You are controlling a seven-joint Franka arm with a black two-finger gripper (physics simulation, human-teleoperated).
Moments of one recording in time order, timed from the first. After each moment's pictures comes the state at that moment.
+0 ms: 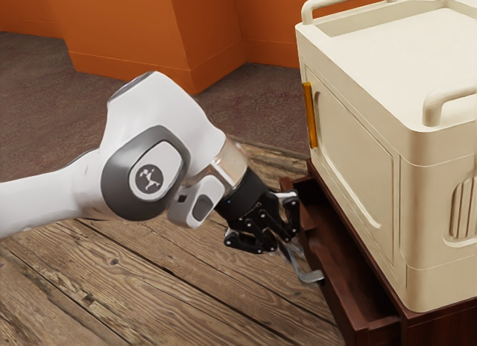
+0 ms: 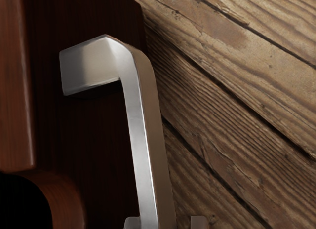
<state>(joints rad) -0.24 -0.18 0.04 -2.05 -0.42 2.19 2.43</state>
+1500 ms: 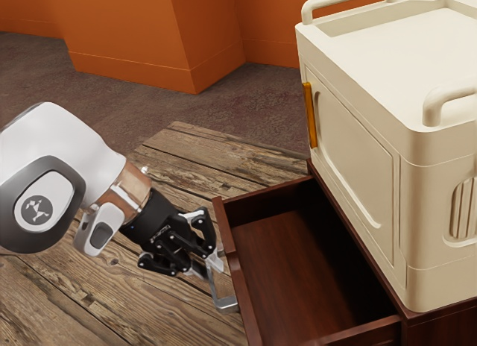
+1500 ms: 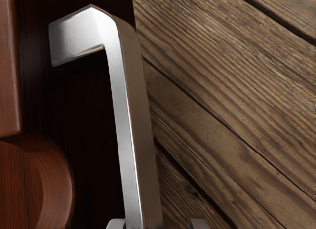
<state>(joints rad) -0.29 -0.53 0.23 -2.38 -0.35 2.18 2.50</state>
